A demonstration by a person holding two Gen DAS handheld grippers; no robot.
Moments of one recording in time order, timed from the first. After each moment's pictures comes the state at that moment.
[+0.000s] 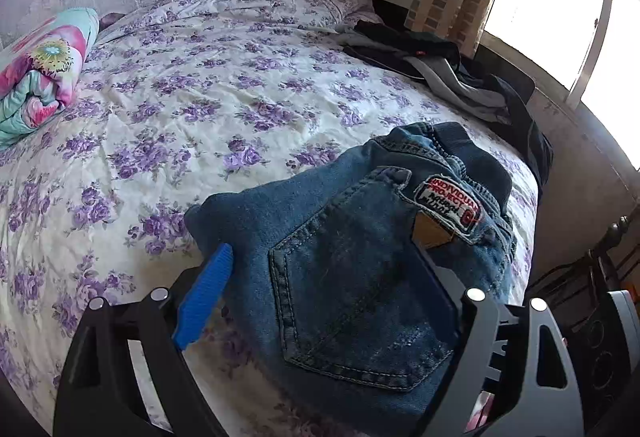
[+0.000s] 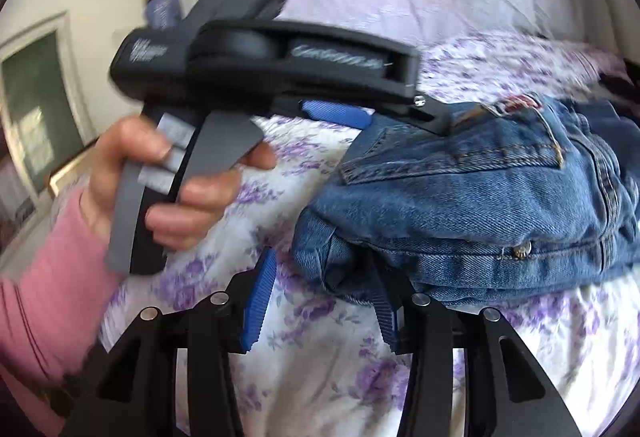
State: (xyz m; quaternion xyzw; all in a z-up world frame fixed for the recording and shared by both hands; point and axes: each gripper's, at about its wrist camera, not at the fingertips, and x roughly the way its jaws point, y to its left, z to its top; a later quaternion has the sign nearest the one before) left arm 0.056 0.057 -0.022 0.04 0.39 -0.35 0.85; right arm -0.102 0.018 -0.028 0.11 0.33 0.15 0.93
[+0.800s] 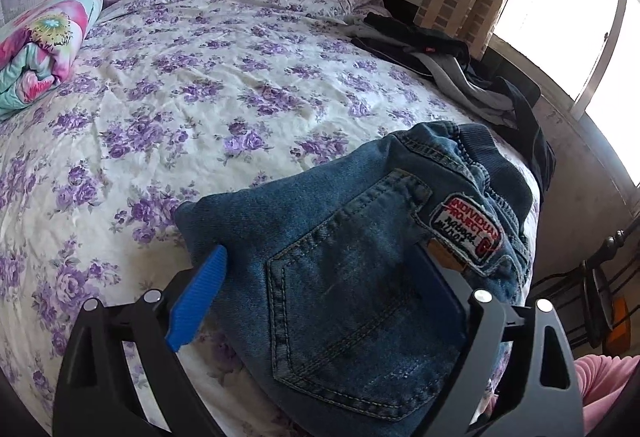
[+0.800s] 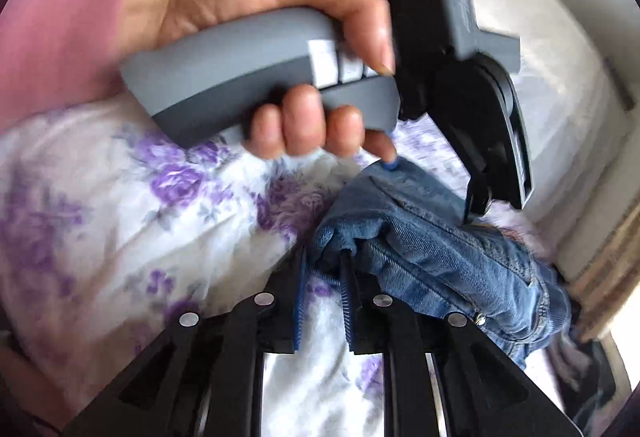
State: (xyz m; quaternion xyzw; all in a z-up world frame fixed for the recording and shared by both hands) left arm 0.066 0.058 -0.034 0.02 0.41 -0.35 0.84; right arm -0.132 0.105 -0.051 -0.28 0.28 0.08 0.91
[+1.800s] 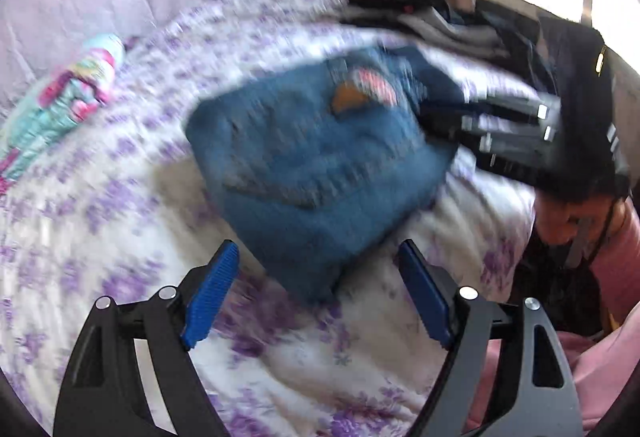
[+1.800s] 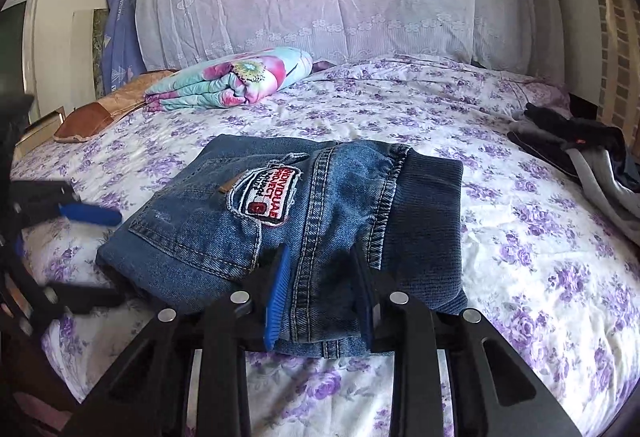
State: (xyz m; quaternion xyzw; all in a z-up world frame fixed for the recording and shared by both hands) left arm -0.071 0.057 -0.043 0.13 0.36 -0.28 0.88; right arm -0.090 -0.109 -0.015 0.01 0.32 0.05 0.95
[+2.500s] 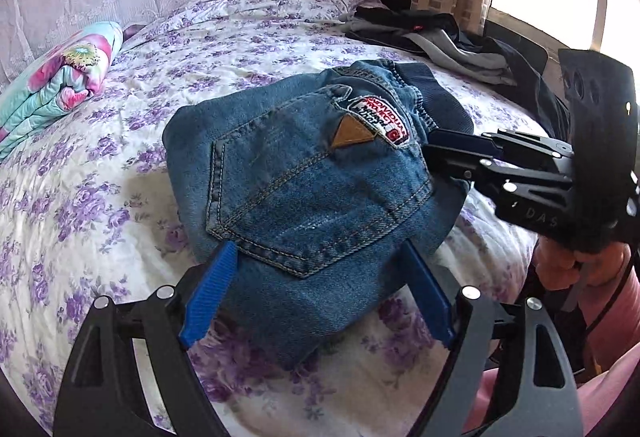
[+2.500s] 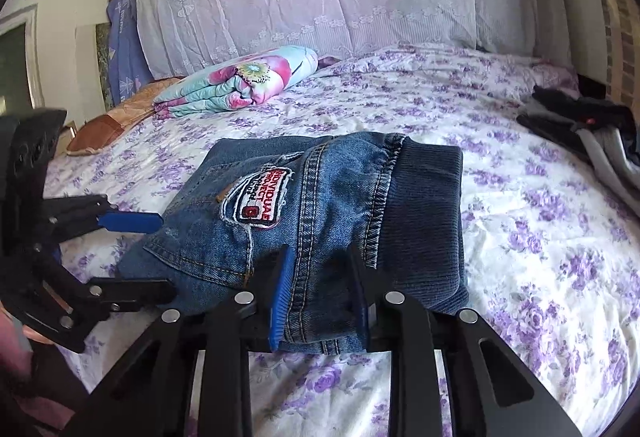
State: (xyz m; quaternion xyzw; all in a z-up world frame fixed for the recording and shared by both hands) left arm -0.048 0.035 -0.050 0.09 0.37 -0.29 0.88; right arm -0.092 -0.126 -0.012 0.06 0.34 0.08 0.94
